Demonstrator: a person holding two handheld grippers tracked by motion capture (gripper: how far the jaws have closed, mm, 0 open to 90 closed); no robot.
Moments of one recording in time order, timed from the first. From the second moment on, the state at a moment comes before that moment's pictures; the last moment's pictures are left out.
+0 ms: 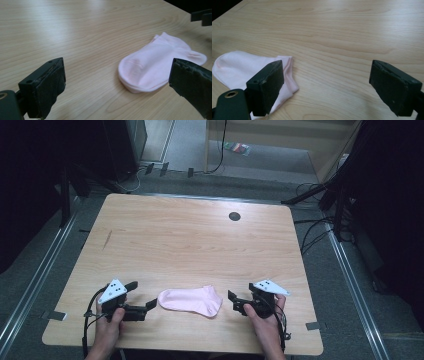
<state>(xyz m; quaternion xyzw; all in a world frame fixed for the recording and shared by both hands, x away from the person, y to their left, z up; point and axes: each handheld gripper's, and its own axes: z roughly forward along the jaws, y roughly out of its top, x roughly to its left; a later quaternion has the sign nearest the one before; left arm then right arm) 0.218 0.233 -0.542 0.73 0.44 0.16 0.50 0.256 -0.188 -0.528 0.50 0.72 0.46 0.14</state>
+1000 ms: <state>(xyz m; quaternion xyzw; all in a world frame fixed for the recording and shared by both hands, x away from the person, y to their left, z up) 0.209 0.322 -0.545 0.67 0.53 0.23 0.47 0.249 -0.299 -0.541 0.57 0.67 0.44 0.18</state>
